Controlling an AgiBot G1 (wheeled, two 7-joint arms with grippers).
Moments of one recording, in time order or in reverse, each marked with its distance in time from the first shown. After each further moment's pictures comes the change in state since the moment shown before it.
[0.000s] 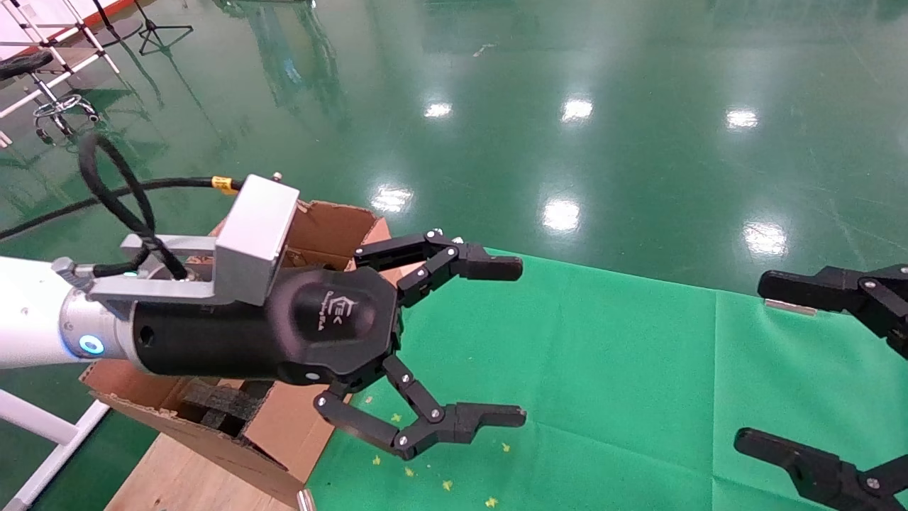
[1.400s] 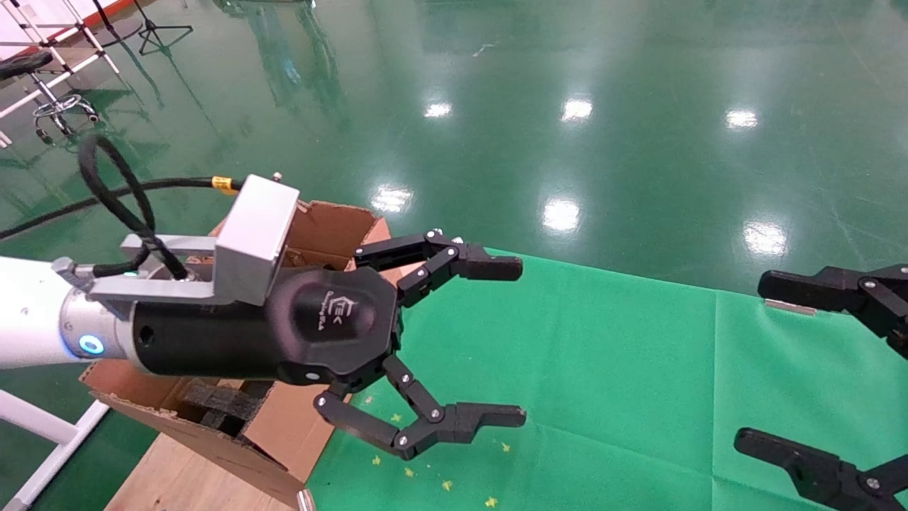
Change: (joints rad) left arm 0.000 0.000 0.000 0.000 0.000 0.000 0.000; right arm 0.000 0.000 0.000 0.000 0.000 0.000 0.000
